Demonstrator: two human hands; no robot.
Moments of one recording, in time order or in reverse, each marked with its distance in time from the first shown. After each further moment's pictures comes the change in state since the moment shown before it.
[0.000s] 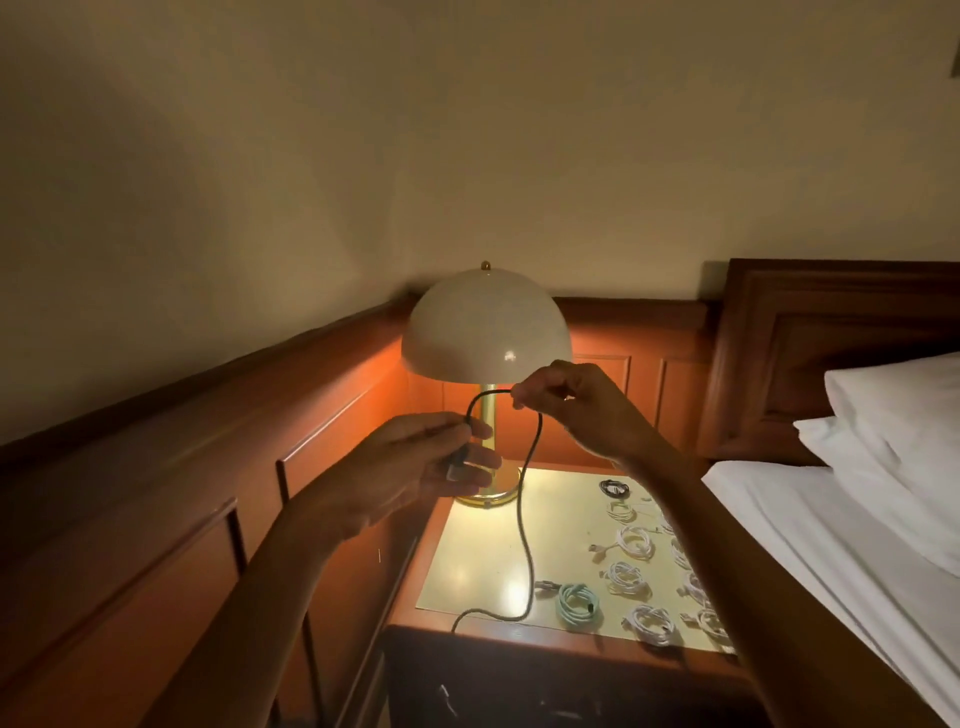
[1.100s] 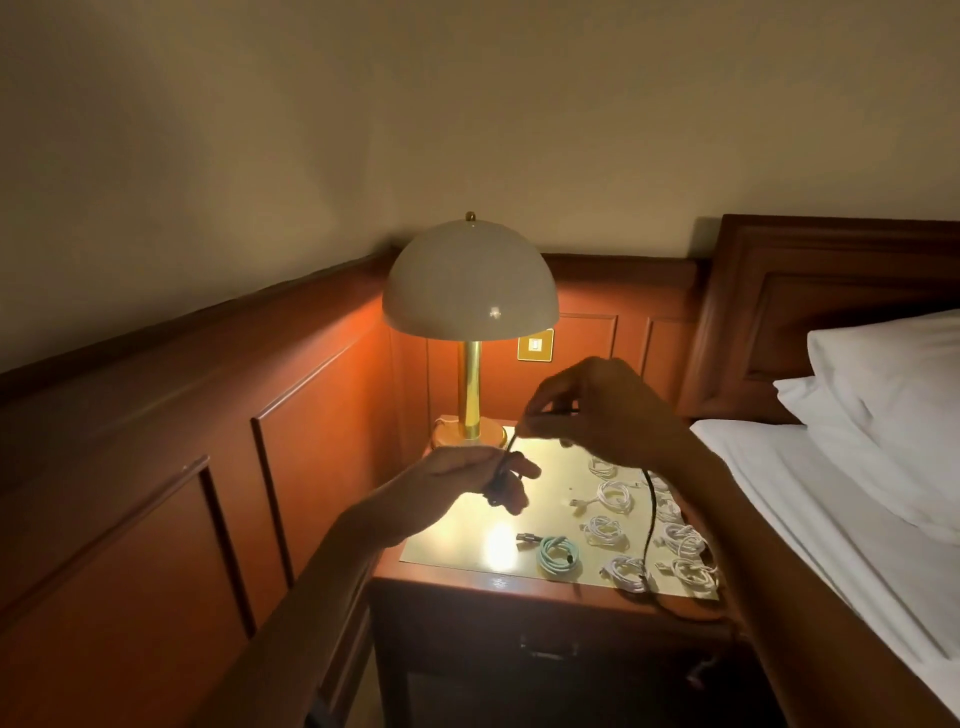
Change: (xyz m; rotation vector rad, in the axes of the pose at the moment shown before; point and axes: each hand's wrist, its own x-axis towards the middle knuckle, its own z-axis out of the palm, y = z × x) left_hand 0.036 -0.095 0.018 0.184 -0.286 0.196; right_hand -0.047 -0.016 -0.015 -0.399 -0.157 0.042
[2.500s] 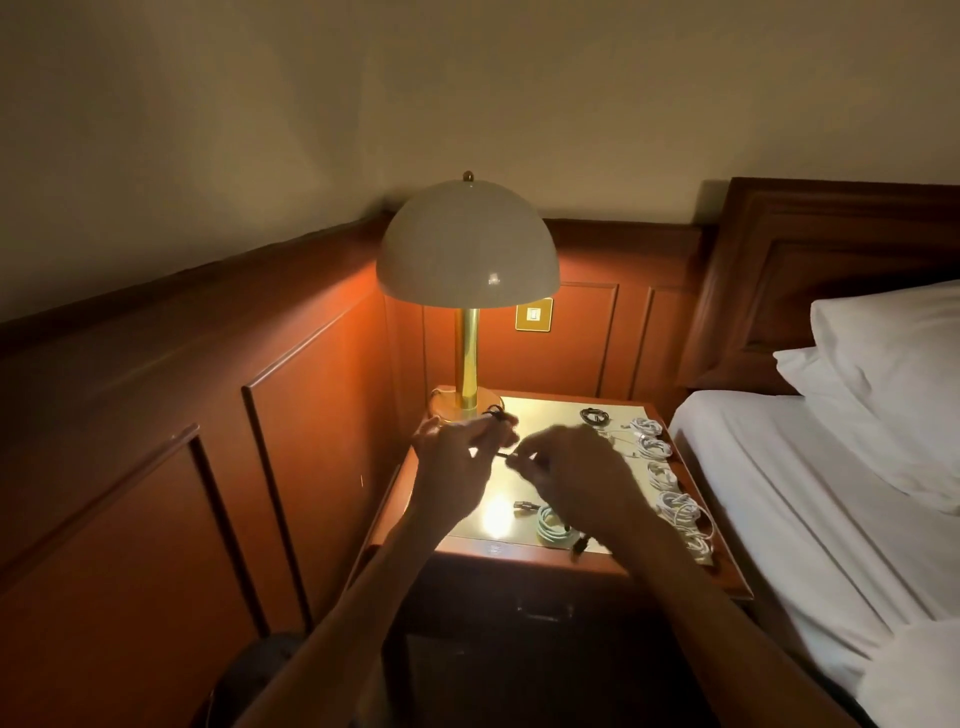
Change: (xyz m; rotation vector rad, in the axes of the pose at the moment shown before) left_hand 0.022 -0.057 0.024 0.743 0.732 0.174; right_hand -0.031 0.032 0.098 -0.178 0.038 0.225
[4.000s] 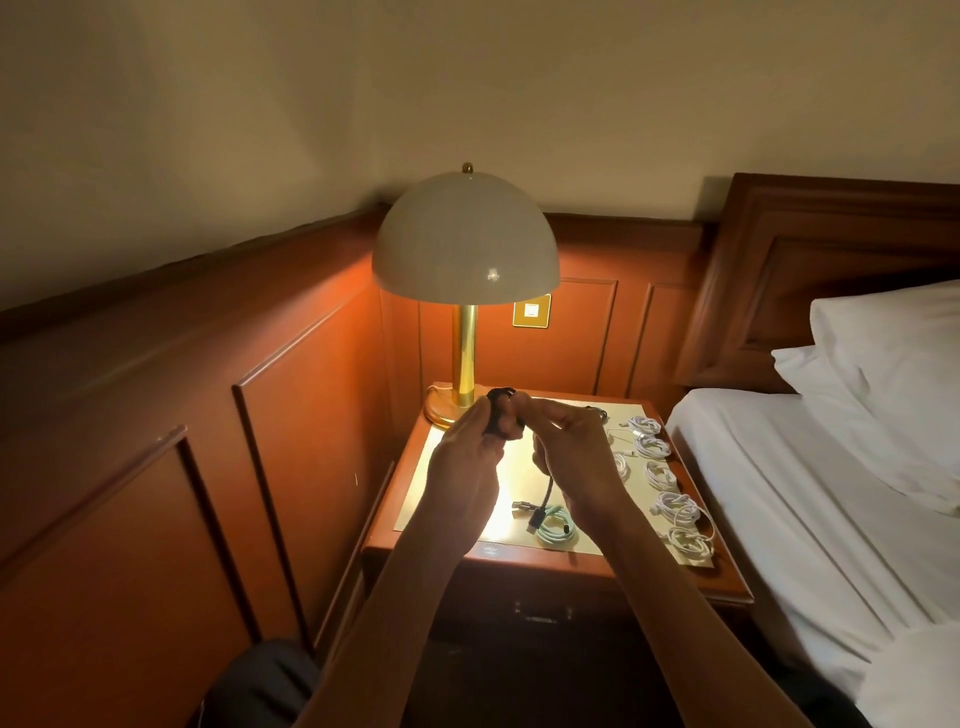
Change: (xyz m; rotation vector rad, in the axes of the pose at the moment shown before) left_hand 0.002 0.017 0.002 -0.942 -0.090 -0.552; right_hand 0.018 -0.010 0.008 0.960 0.184 0.267
